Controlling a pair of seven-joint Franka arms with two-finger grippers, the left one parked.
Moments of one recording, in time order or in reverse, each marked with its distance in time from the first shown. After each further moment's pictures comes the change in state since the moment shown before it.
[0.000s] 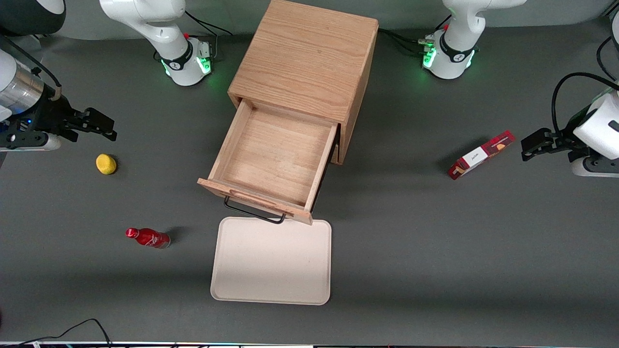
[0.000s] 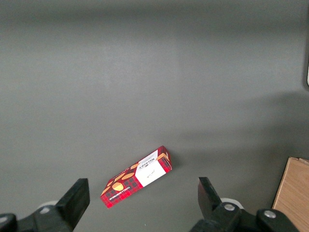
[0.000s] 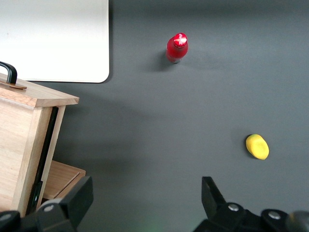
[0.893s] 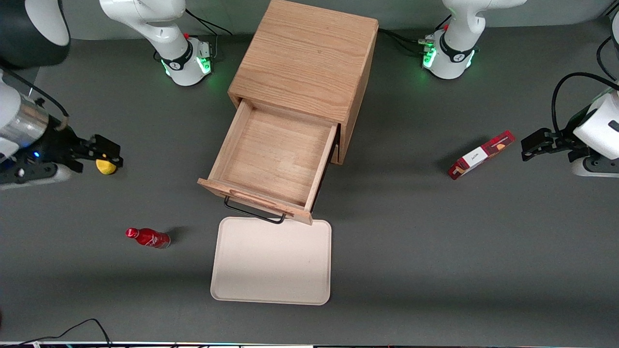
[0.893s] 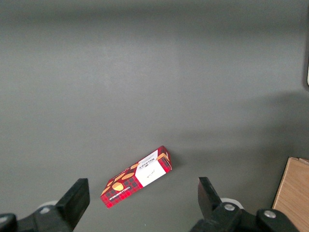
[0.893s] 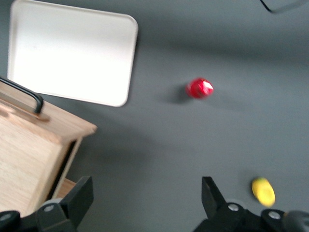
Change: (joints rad) arm 0.003 0.278 0.070 0.298 0.000 0.022 -0.100
